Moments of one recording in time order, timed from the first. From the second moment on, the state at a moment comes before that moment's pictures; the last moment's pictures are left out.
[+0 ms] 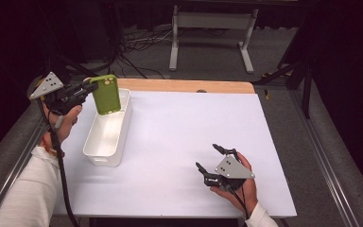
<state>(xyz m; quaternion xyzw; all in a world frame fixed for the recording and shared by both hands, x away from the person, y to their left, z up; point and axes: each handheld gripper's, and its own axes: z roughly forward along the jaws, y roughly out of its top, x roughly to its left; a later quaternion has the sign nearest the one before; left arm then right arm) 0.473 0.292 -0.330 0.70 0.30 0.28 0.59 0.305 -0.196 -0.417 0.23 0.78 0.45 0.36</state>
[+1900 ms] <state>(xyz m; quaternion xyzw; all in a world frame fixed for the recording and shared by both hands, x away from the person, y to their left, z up) 0.558 0.276 -0.401 0.74 0.35 0.30 0.49 0.311 -0.190 -0.425 0.22 0.80 0.44 0.34</state>
